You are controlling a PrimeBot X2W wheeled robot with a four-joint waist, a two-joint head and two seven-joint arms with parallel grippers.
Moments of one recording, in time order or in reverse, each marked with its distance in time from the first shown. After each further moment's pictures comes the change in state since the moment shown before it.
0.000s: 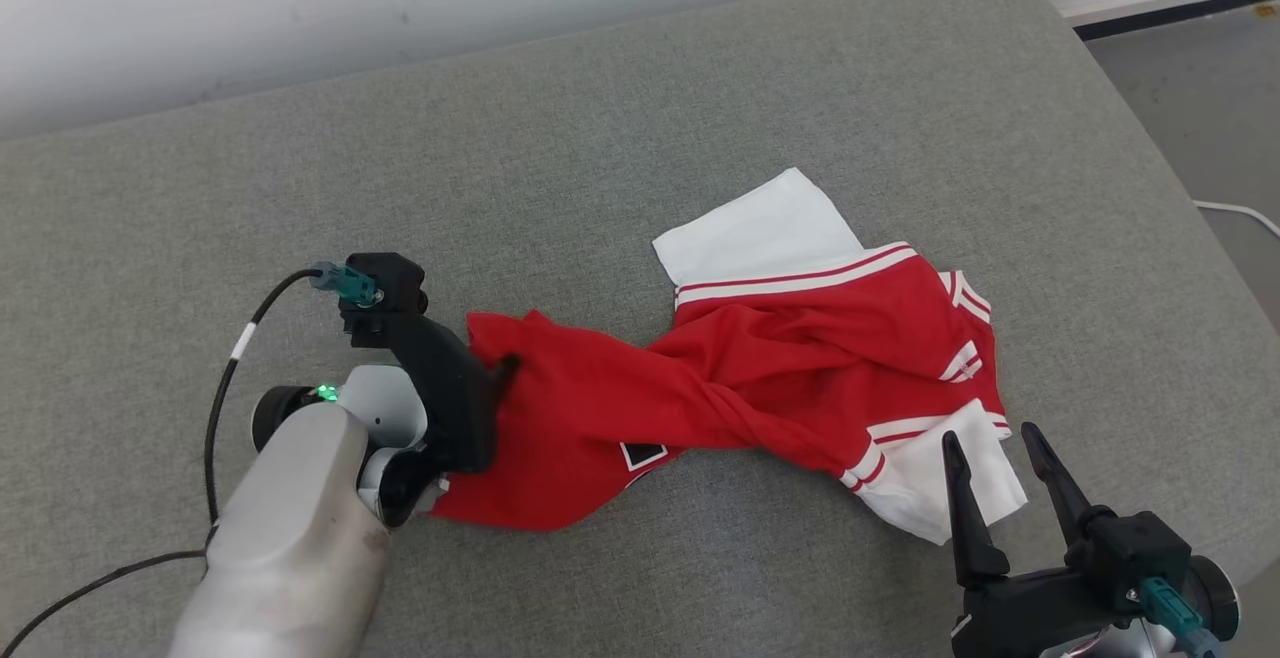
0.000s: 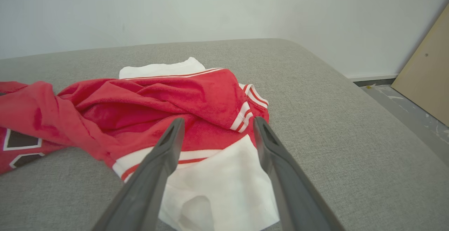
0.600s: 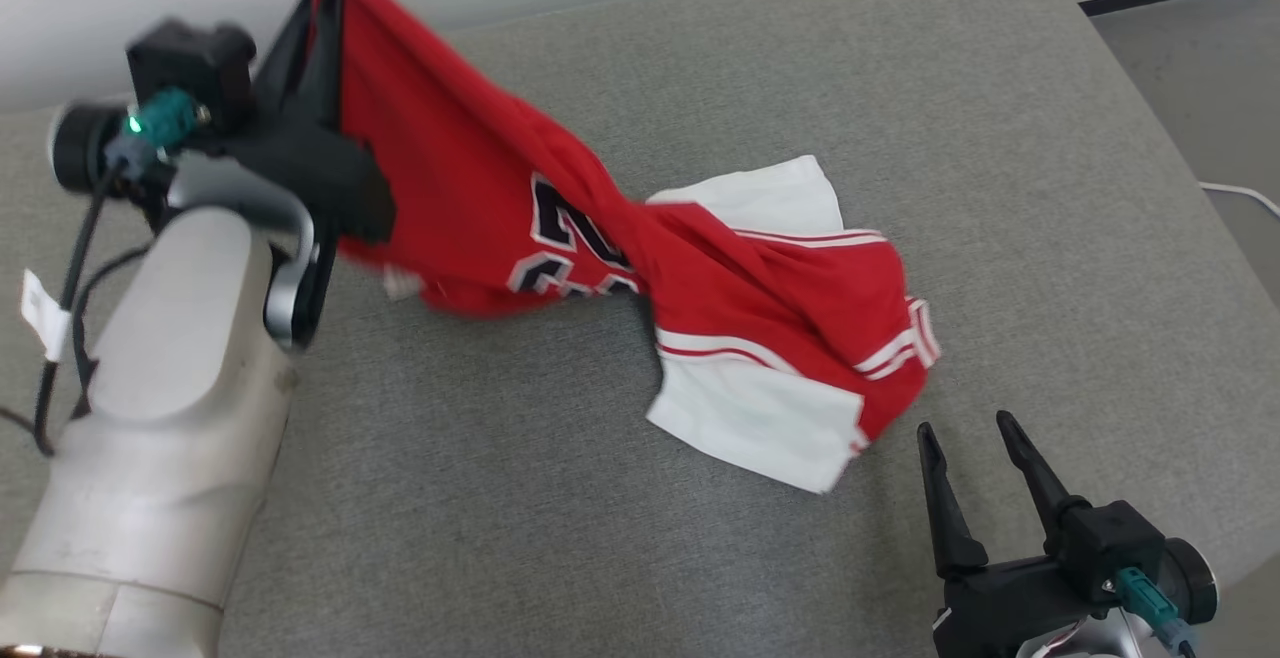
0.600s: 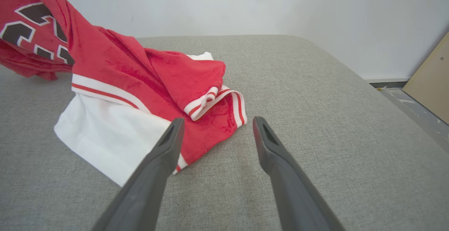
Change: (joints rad) left arm -0.226 0.115 -0.017 -0.083 0.207 0.095 -0.660; right arm -0.024 0.000 0.041 0.015 -0.015 0.000 -0.008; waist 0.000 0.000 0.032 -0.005
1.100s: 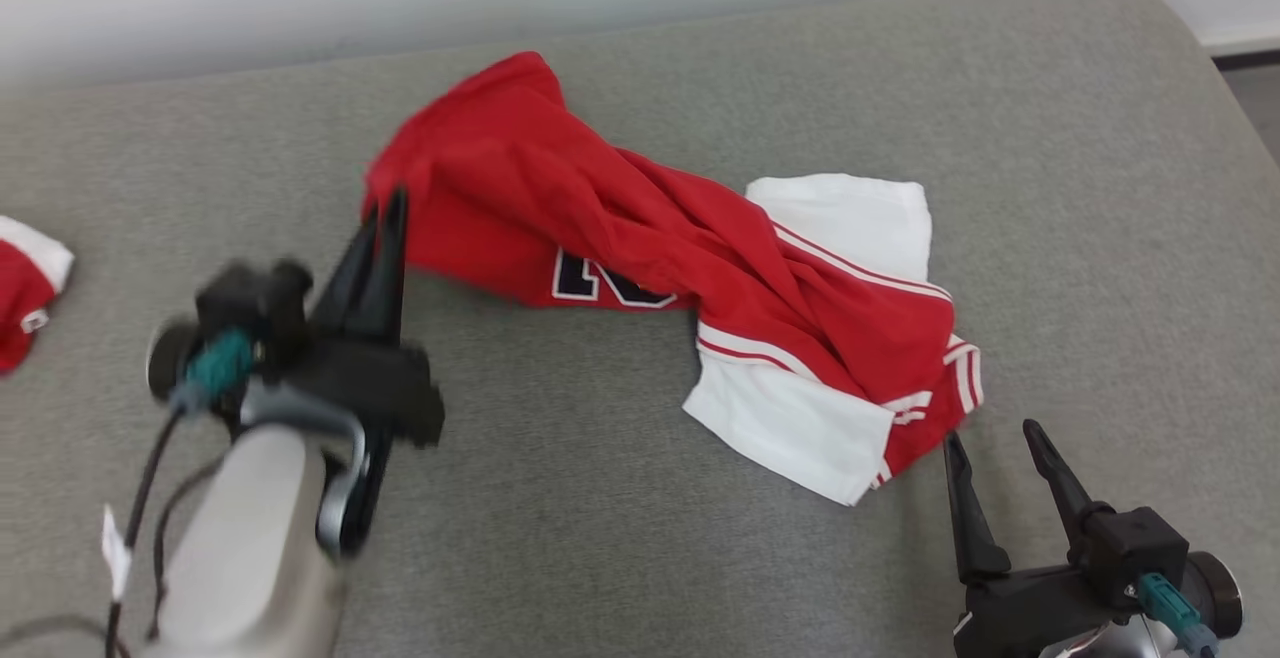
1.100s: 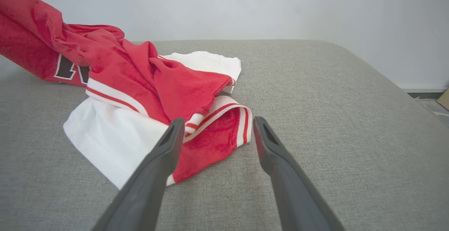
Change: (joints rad) left arm 0.384 -0.043 0.100 -0.288 0.028 -0.044 -0.007; right arm 0.020 0.000 -0.046 -0.019 -0.006 0.000 0.021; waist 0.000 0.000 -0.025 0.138
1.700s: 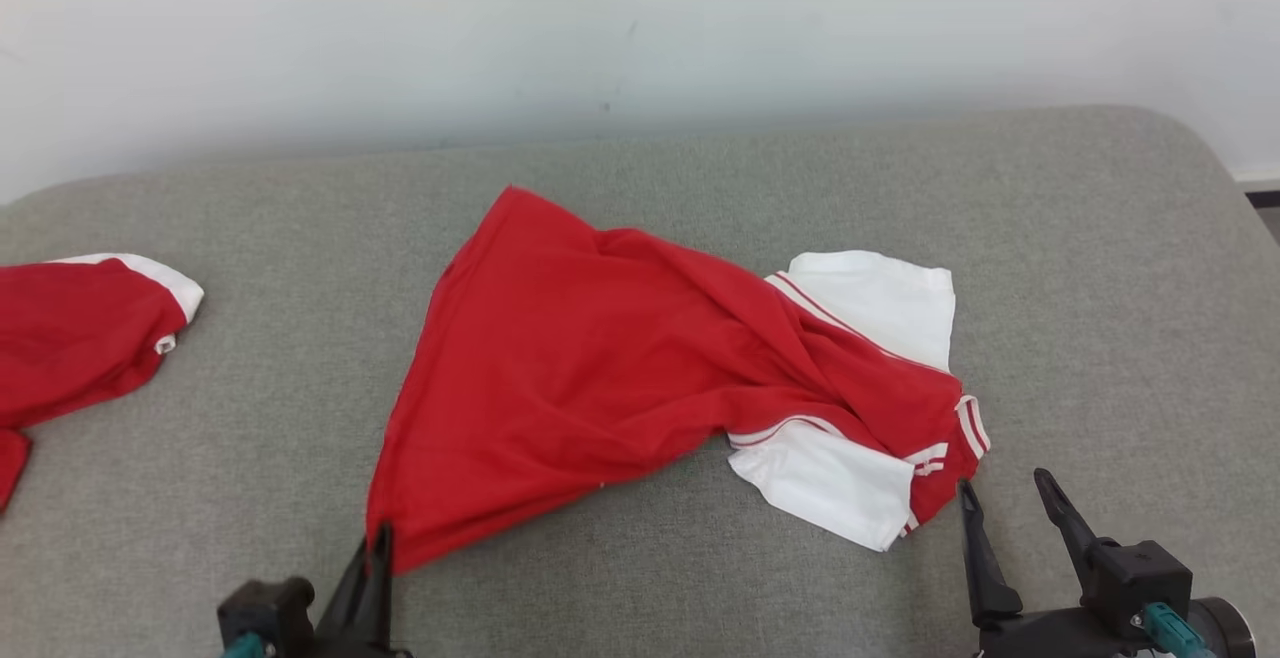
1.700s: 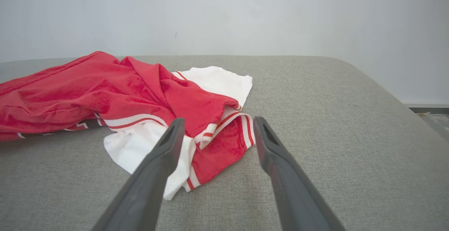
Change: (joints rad) left arm 0.458 -0.037 0.109 -0.026 0.014 0.007 0.000; right arm 0.066 0.000 -0.021 -0.005 -0.003 0.000 0.049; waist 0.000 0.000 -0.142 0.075
